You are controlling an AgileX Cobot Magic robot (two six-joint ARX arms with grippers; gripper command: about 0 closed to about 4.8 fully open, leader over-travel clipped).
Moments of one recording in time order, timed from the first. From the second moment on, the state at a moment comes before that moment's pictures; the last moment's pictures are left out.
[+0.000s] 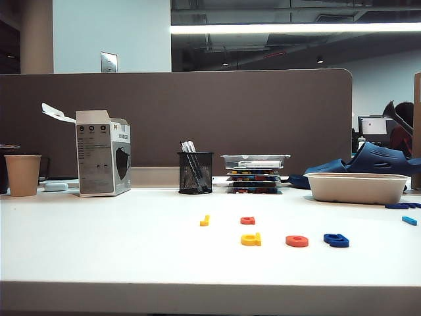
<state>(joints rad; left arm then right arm) 0.06 0.00 0.00 -0.02 0.09 -0.06 0.66 0.32 1.16 -0.71 0.68 -0.19</state>
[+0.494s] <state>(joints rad) 0.06 0.00 0.00 -0.08 0.09 -0.06 0.66 0.32 1.16 -0.67 0.65 -0.16</state>
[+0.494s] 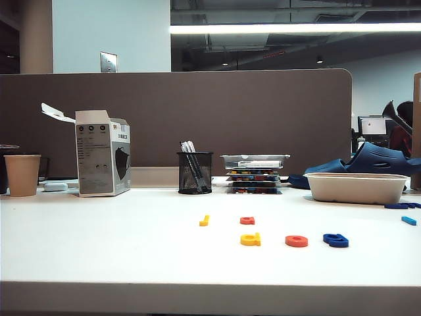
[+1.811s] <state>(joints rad) 0.06 0.00 0.00 -0.08 0.09 -0.06 0.06 0.16 0.57 -0.32 0.02 -0.03</state>
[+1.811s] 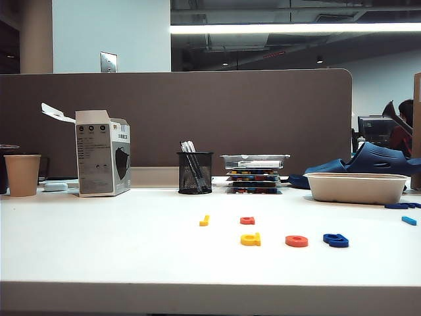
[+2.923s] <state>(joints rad) 0.06 0.00 0.00 -0.08 0.09 -0.06 0.06 0.01 0.06 0.12 0.00 0.02</state>
